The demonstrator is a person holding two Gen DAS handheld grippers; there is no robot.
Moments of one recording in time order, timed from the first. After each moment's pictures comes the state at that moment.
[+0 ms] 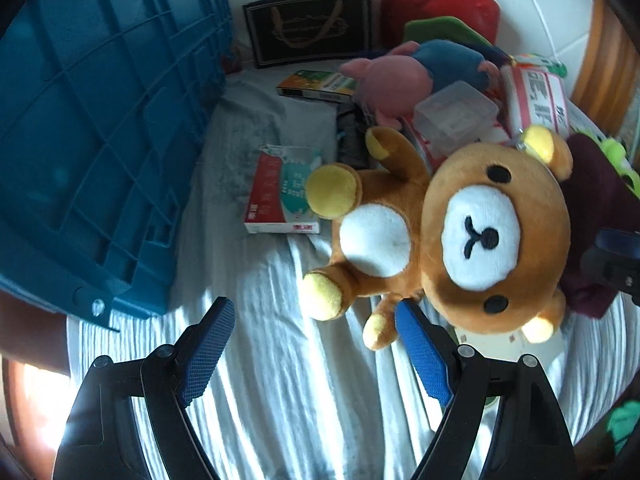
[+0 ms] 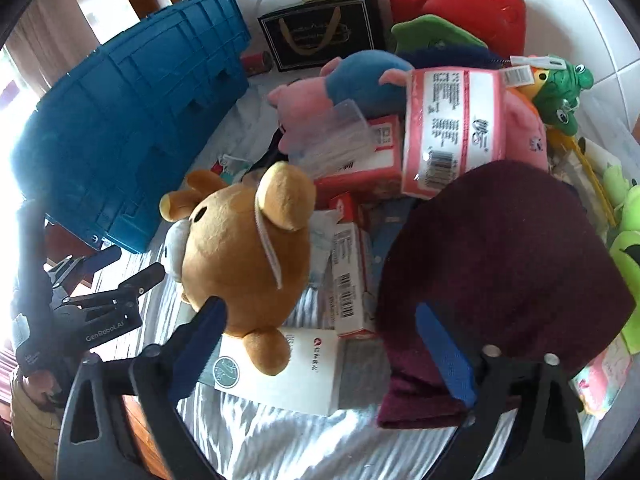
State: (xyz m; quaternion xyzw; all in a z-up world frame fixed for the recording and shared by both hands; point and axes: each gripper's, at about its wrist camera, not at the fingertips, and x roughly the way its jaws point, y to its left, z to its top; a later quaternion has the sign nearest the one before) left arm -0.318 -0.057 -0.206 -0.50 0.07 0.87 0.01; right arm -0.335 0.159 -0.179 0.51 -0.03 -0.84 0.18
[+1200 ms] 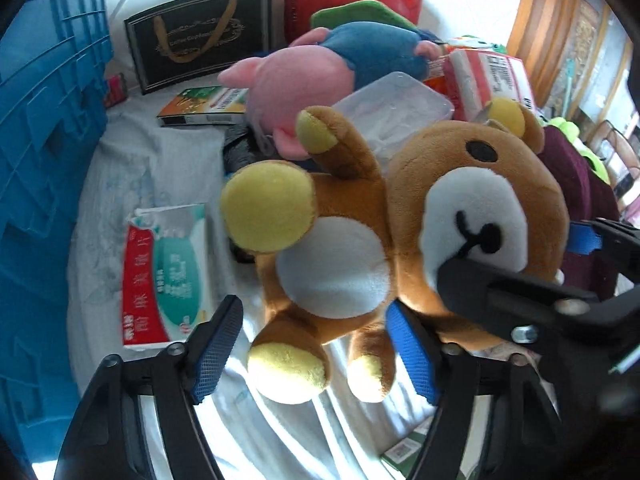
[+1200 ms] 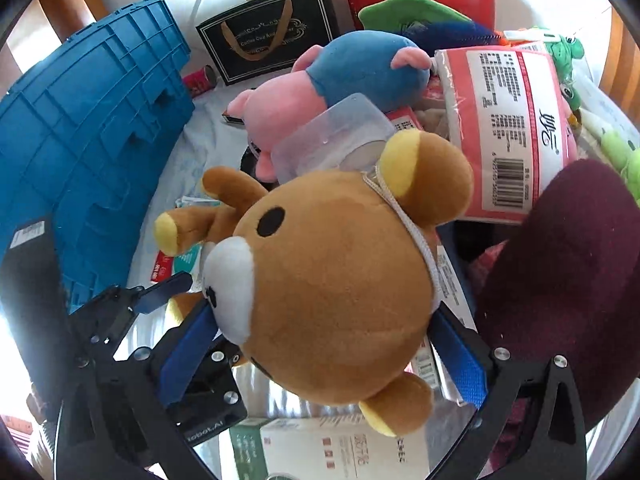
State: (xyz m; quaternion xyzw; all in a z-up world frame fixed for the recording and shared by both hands) left arm -0.406 -0.015 -0.243 -0.48 0.06 0.85 0.19; right arm -0.394 0.096 -0.211 0.51 -0.08 -0.86 0.07
